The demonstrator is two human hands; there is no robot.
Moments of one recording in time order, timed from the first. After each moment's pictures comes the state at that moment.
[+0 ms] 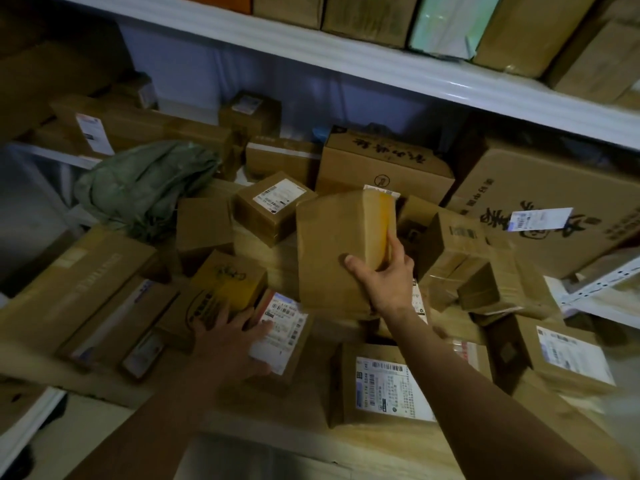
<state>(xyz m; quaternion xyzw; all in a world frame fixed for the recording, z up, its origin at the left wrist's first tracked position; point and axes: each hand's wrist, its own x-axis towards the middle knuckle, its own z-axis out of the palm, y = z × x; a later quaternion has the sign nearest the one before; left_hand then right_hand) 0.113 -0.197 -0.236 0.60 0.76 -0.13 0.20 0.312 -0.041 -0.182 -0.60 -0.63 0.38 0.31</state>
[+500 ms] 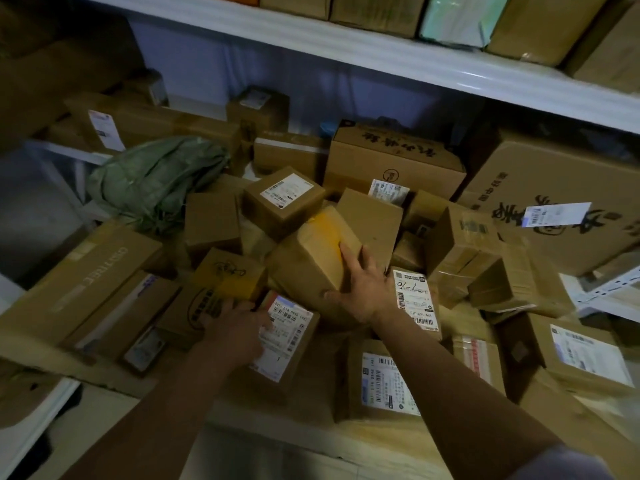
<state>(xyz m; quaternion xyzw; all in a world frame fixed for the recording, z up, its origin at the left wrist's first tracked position) 0.118 -0.185 -0.215 0.55 0.80 -0.08 0.25 0.292 -0.052 -0.191 -0.52 -0.82 0.23 0.01</state>
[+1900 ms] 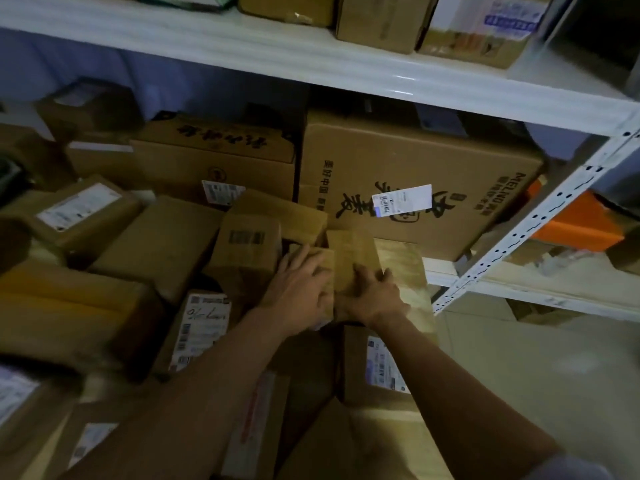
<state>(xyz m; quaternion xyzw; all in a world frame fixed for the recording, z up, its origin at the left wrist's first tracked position) 0.482 0.090 -0.182 0.74 0.66 0.07 0.13 0.630 0.145 -0.211 -0.68 -0.68 0.27 -0.03</state>
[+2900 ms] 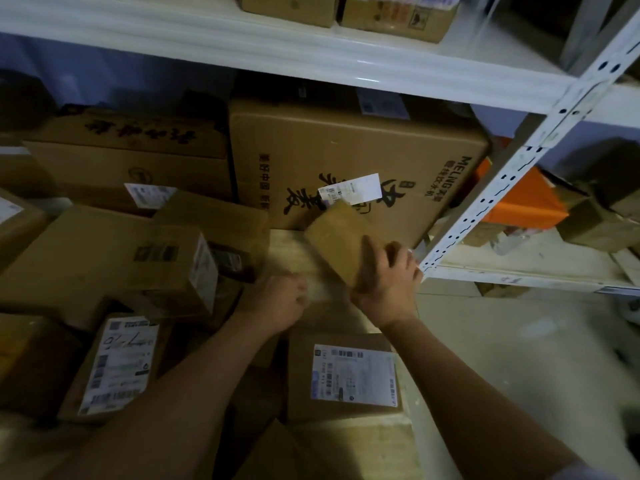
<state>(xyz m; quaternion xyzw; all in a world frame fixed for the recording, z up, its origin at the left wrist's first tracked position) 0.545 0.141 -0.208 0.64 0.71 0.10 0.28 0.730 0.182 -0.216 -0.67 -0.73 0.09 0.11</state>
